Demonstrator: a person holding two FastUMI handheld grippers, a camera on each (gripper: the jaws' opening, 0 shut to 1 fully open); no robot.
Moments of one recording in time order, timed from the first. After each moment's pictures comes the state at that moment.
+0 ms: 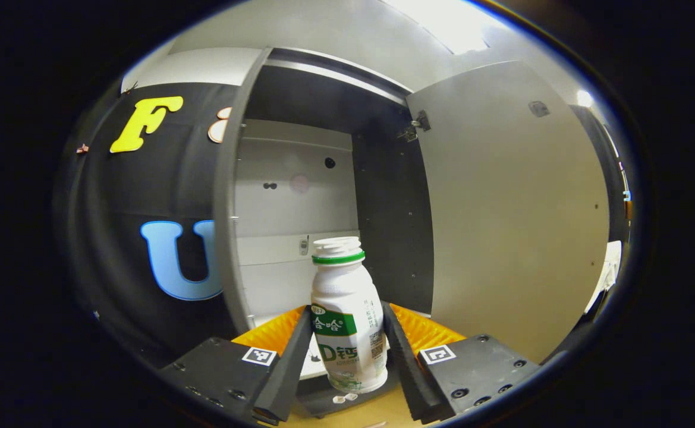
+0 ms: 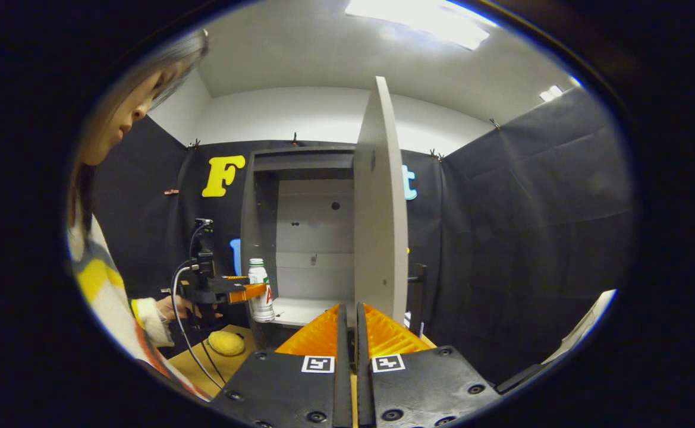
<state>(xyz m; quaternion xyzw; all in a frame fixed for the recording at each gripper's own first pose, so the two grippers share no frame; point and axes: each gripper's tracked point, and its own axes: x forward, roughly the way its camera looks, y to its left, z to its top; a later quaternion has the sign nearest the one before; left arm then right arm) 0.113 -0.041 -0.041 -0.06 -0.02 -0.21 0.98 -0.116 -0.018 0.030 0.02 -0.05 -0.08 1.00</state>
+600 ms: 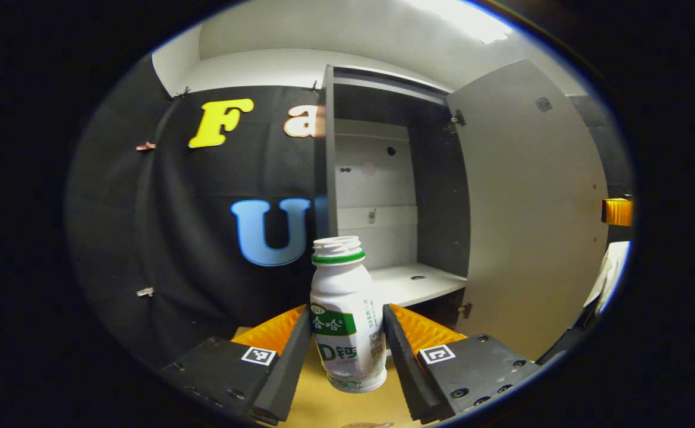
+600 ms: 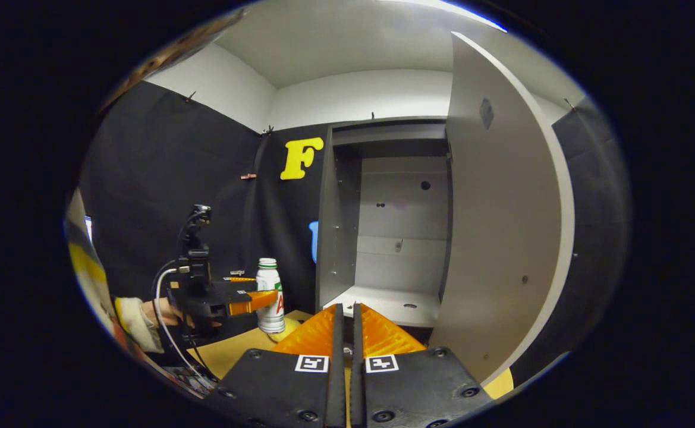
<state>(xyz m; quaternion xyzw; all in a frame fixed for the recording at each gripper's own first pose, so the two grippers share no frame) -0.021 0.025 -0.100 -0.07 0.04 -0.02 1.00 -0.045 0.061 -0.007 0.02 0.00 0.13 0.99</state>
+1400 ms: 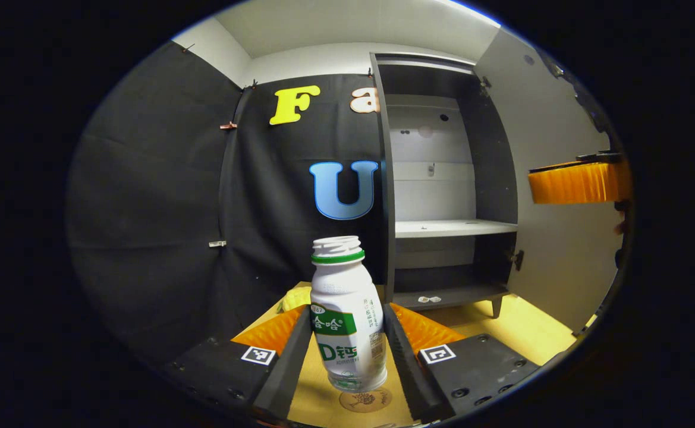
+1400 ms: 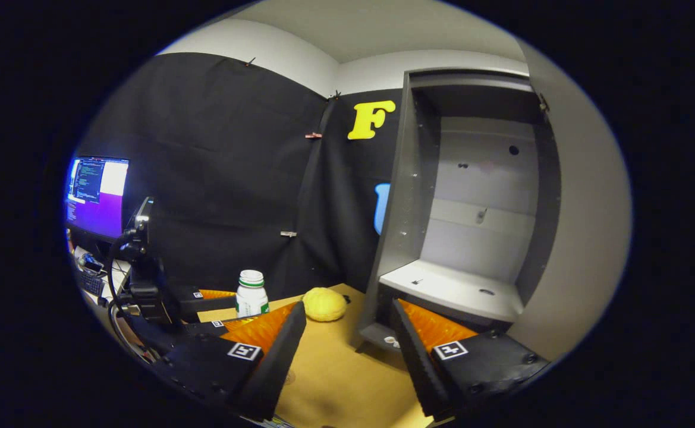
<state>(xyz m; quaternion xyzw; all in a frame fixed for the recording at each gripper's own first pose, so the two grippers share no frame) -0.107 0.001 -0.261 -0.06 0.08 0.14 0.98 0.027 0.162 -0.156 -0.04 0.04 0.29 0.95</state>
